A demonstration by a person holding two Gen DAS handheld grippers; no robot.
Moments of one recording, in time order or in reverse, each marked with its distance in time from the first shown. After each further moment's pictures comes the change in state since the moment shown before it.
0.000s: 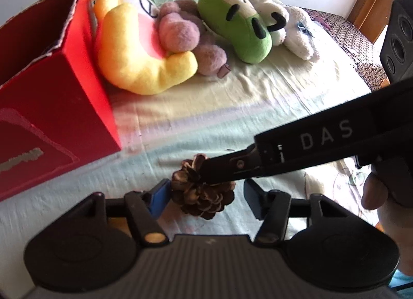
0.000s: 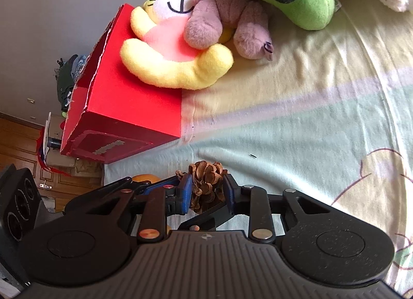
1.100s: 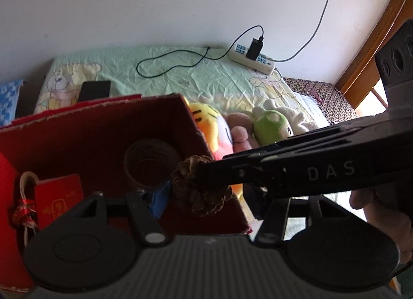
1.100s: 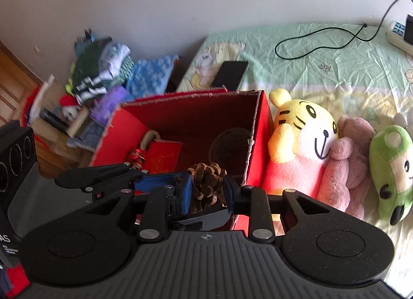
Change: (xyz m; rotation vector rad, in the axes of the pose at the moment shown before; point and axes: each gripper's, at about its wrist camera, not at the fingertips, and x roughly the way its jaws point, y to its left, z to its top) left arm -0.100 0.161 0.096 -0.092 -0.177 -0.158; right arm 0.053 0.206 0.112 -0.449 -0.005 -0.182
